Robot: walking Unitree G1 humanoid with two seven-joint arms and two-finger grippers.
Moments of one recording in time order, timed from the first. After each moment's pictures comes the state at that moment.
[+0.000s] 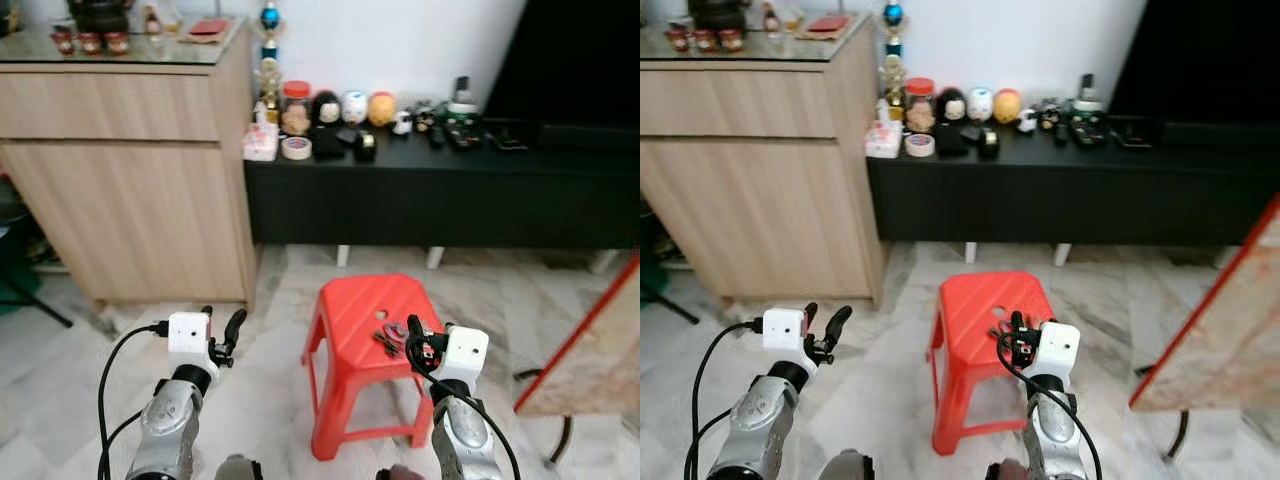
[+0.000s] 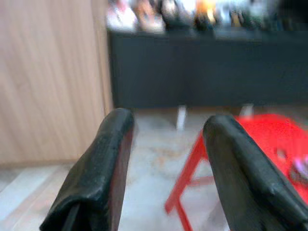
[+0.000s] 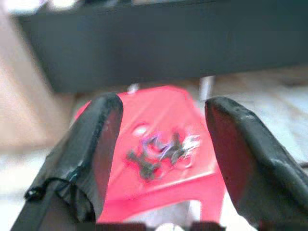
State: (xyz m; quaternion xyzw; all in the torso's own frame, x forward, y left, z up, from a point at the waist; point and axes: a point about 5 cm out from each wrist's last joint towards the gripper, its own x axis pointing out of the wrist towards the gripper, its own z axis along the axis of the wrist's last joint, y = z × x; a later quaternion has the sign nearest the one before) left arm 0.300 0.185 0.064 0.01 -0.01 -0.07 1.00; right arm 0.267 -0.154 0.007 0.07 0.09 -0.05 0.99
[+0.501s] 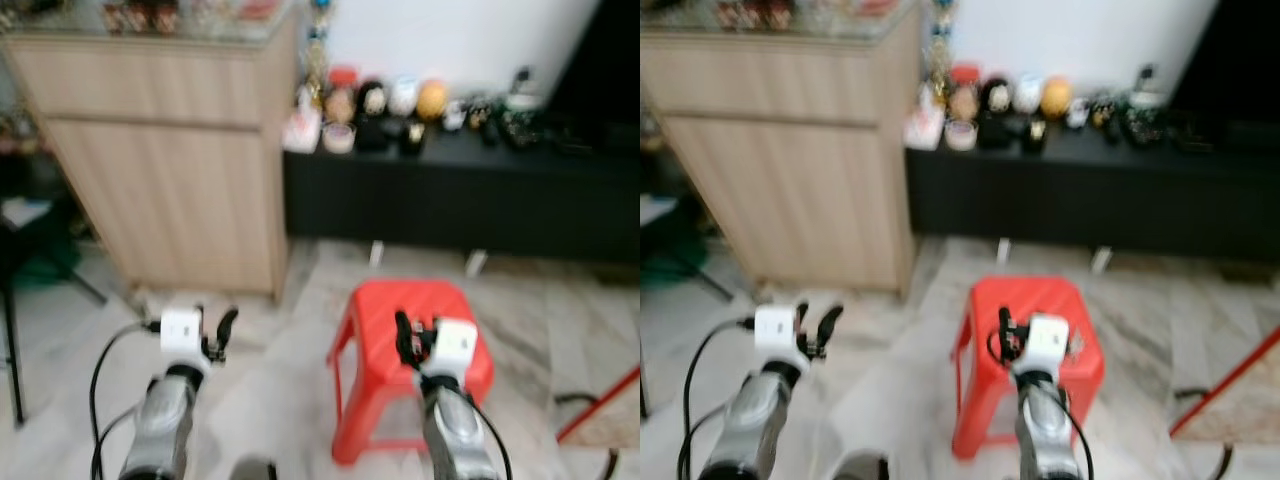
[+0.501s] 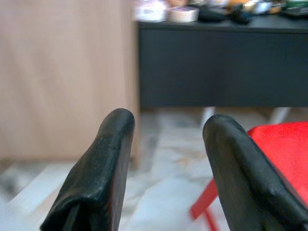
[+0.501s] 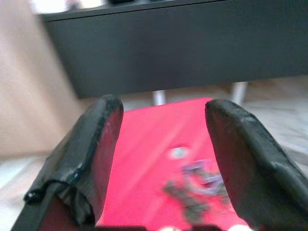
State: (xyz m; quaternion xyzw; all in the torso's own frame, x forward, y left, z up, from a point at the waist) left arm 0.291 0.193 0.052 0.01 0.01 -0.04 1.00; right arm 0.276 -0.143 0.014 0.07 0.08 -0.02 0.99
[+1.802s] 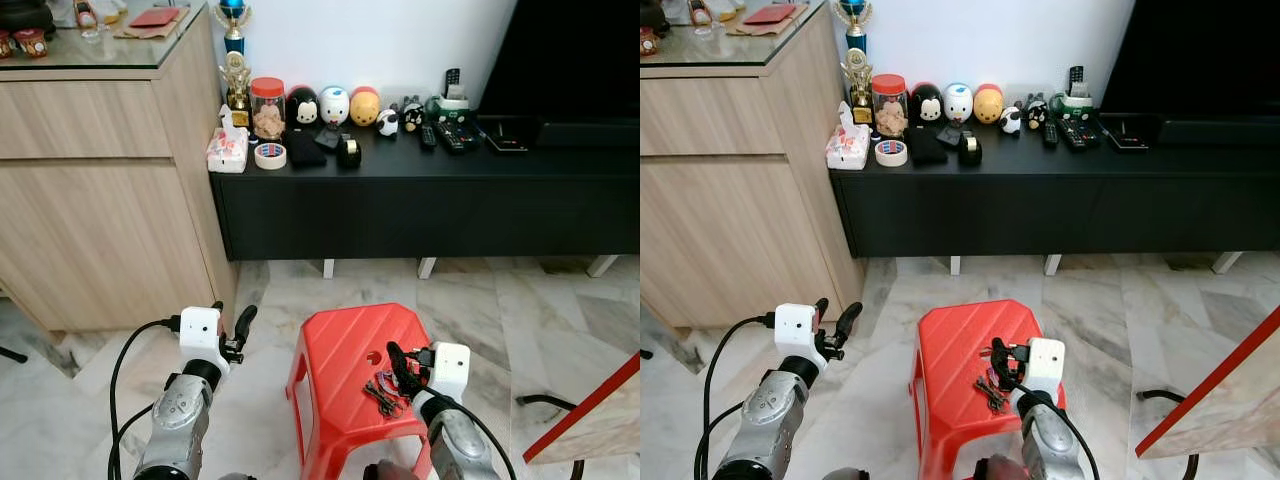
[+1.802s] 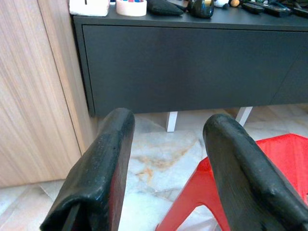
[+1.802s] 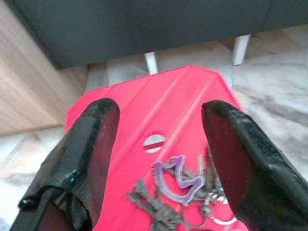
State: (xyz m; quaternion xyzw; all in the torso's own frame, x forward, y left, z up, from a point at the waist) left arm 0.289 0.185 0.047 0.00 0.02 -0.06 1.00; right arm 0.261 -0.134 -0.013 0.11 0.18 0.05 0.98
